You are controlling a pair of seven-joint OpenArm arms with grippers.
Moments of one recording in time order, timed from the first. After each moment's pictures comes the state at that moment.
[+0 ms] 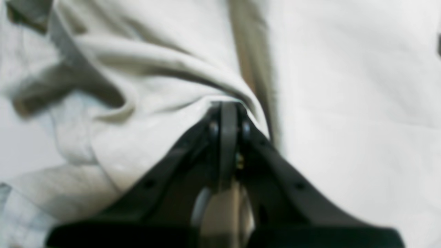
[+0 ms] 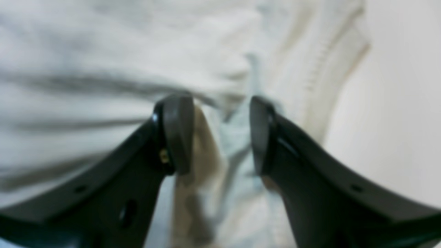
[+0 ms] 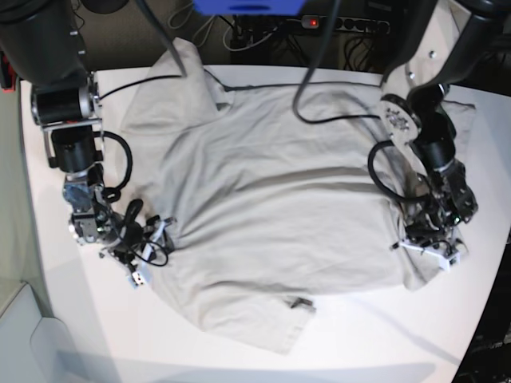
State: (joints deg) left arm -34.7 -7.1 -47.3 38.6 10.4 -17.6 33.5; right arm 33.6 14.1 -9.0 34.3 4.0 30.2 -16.0
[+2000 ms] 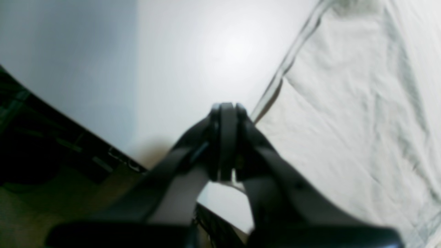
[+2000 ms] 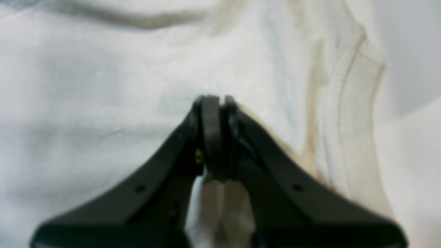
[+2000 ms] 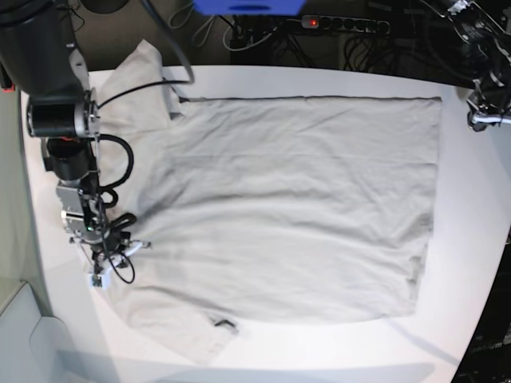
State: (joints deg) left arm 8.8 -5.8 -59.1 94.2 -34.5 -17.9 62.2; right arm 36.8 14.1 -2.4 18.9 9.2 12.2 -5.2
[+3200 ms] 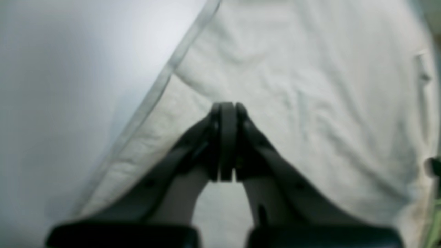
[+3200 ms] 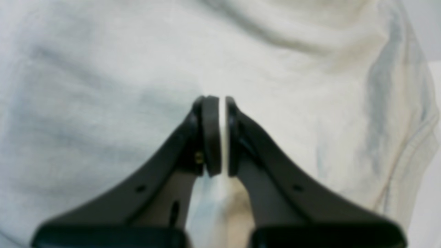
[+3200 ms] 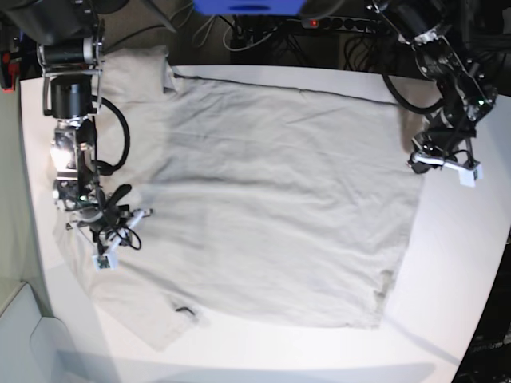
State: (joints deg) left arm 2.3 -0.7 -41.5 89.8 -27.4 -17.1 55.7; right arm 17.1 14.7 1.8 62.1 7.4 16.5 -29.1
